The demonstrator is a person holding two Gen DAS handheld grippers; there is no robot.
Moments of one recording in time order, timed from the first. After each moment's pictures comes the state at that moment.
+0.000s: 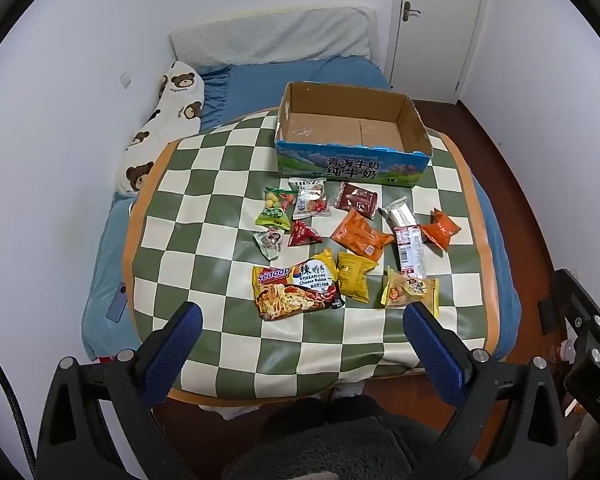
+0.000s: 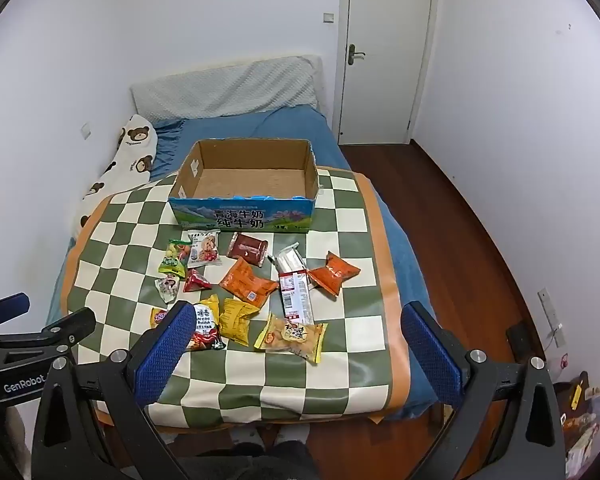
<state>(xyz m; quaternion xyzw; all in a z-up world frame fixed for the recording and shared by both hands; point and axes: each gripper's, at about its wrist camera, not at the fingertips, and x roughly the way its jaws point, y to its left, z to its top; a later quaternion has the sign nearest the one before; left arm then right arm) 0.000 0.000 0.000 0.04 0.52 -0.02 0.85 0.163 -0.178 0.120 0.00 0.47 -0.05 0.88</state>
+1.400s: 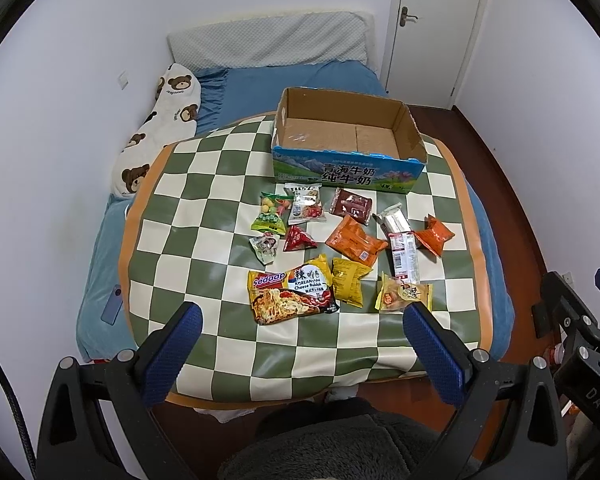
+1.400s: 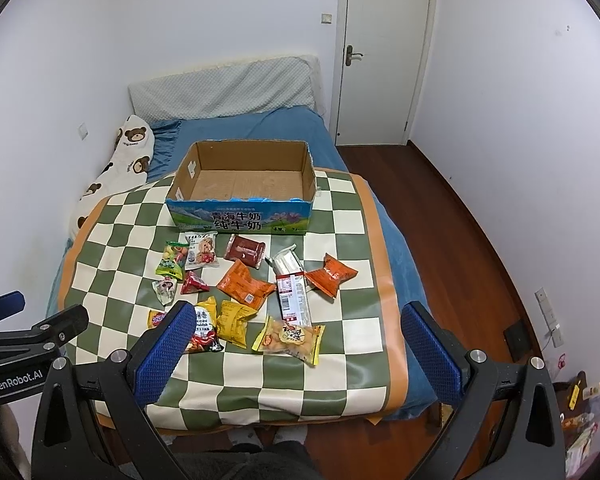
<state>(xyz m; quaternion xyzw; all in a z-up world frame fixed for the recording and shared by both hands) 0.006 -0.008 0.010 0.03 0.51 -0.03 0.86 0.165 -0.176 0.121 0.00 0.47 -0.05 0.88</state>
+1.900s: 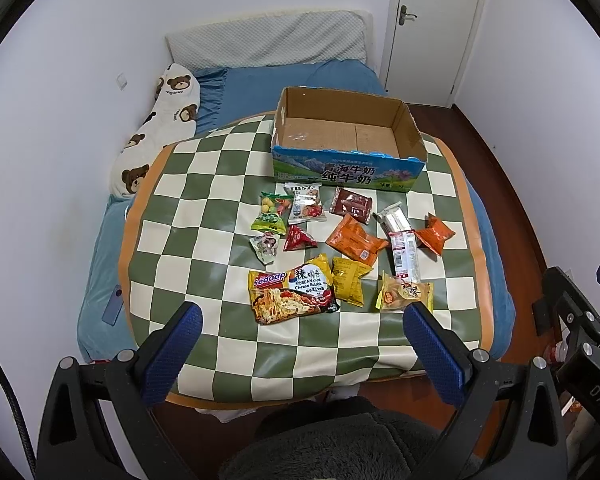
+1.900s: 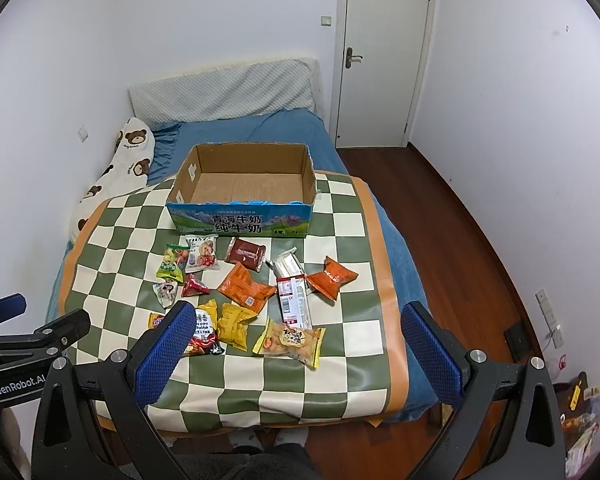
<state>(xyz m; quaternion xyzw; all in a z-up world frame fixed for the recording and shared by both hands) 0.008 -0.013 0.013 0.03 0.52 -0.03 0.86 0.167 -0.175 0.123 0.00 0.46 -0.05 0.88</state>
